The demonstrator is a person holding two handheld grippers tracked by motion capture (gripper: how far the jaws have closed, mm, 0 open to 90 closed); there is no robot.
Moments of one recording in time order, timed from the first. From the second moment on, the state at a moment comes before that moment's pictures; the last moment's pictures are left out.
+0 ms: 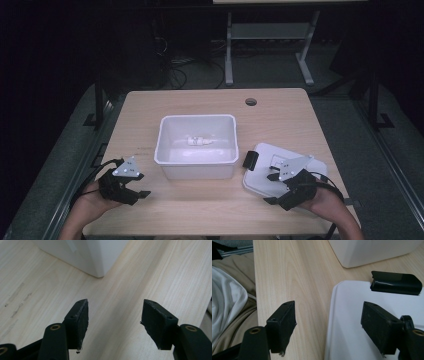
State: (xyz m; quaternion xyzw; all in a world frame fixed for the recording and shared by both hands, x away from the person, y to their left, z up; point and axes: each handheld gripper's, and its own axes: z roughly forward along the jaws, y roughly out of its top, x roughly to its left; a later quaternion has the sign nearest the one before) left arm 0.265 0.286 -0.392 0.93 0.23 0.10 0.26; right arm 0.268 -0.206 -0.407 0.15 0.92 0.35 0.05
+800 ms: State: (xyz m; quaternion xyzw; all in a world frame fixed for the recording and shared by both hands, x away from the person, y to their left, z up) left arm 0.254 0.292 -0.415 0.92 0.25 0.12 0.27; right arm 0.280 -0.212 -0.385 0.15 0.93 0.34 0.07
